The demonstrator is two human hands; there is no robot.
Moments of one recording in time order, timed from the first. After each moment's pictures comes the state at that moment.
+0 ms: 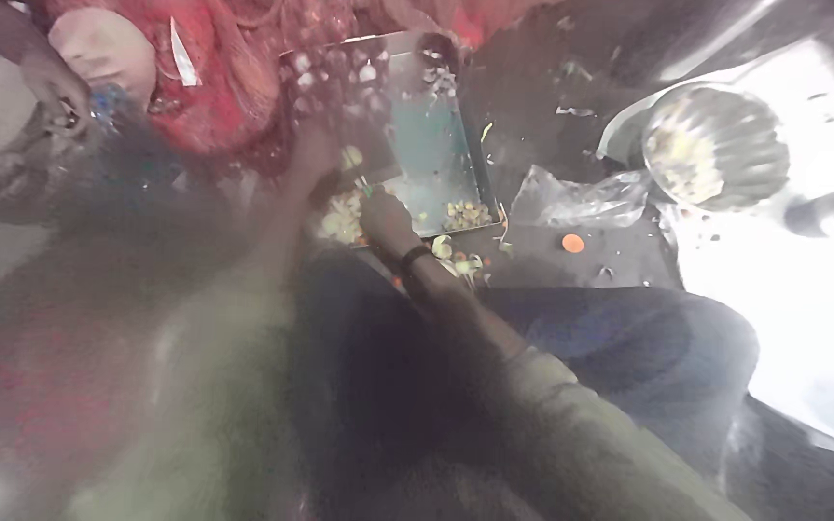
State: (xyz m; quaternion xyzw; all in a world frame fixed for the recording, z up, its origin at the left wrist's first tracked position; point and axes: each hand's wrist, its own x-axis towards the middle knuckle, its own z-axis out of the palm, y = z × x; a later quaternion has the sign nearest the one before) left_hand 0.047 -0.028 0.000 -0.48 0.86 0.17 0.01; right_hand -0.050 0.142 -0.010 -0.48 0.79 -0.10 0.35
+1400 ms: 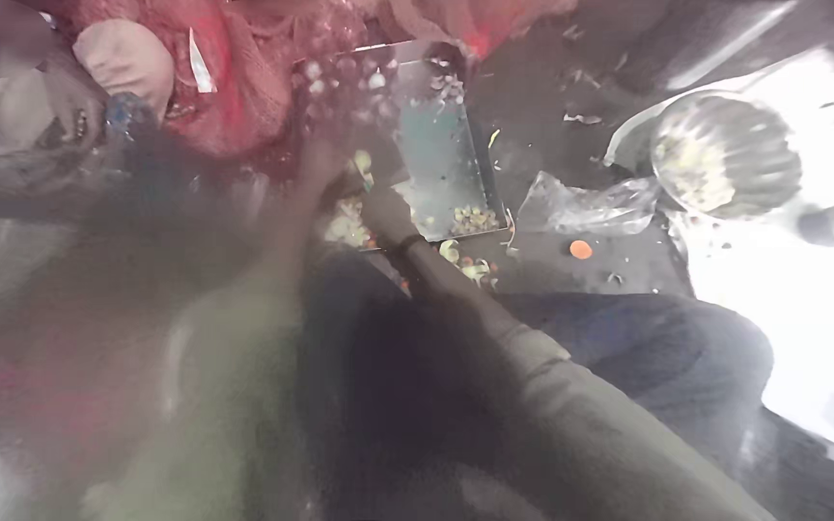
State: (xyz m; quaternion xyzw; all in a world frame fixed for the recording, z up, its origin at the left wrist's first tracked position) left_hand 0.059 -0.027 -0.013 -0.50 0.84 0.21 -0.05; right_hand -0.042 0.123 -0.024 -0.49 0.80 -0.12 0.33
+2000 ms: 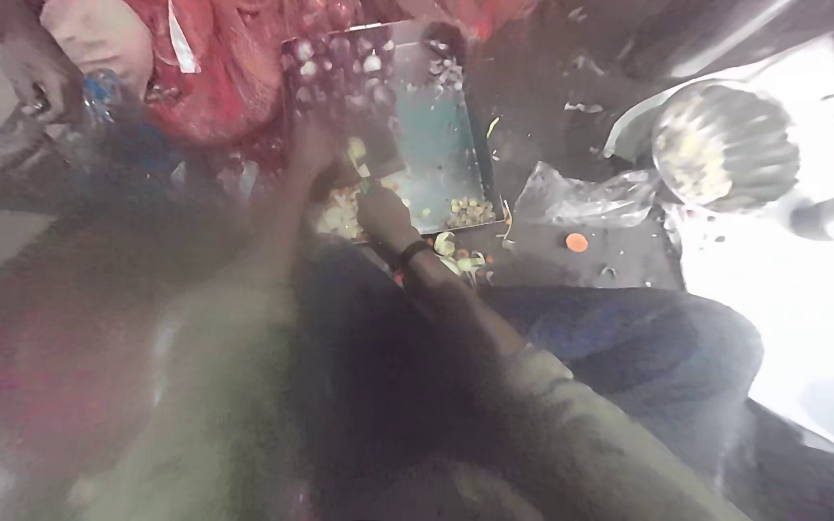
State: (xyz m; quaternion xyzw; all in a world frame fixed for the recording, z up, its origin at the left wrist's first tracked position) left_hand 0.058 -0.030 -0.011 -0.51 0.83 0.22 -0.04; right_hand -0.041 0.162 -0.015 -0.51 0.78 -0.17 0.33
